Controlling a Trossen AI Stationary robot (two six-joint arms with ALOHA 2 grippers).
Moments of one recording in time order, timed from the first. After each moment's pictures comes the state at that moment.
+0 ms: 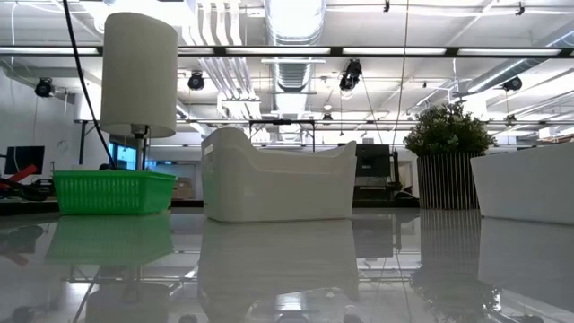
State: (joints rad) left arm -0.43 1.47 1.03 0.24 -0.46 0.14; right arm 1.07 1.70 1.58 -1.57 0.33 1.95
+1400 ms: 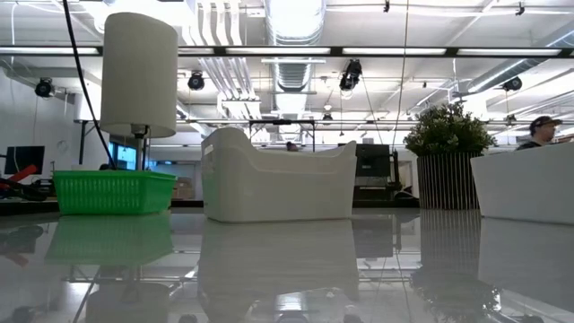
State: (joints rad) left arm -0.43 1.47 1.03 0.28 -0.46 0.22; right arm 1.05 1.66 1.36 -1.43 0.31 1.44
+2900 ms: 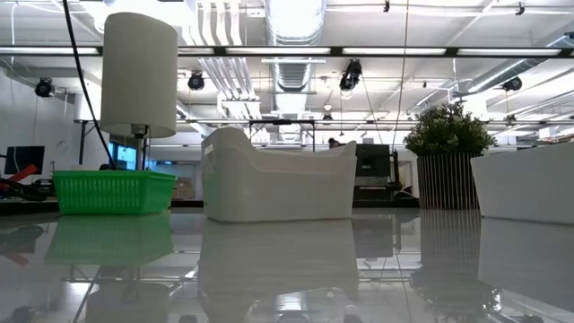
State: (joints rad) left arm -0.43 1.47 1.02 0.28 -0.47 0.25; right arm 1.05 1.58 1.27 -1.26 0.33 1.43
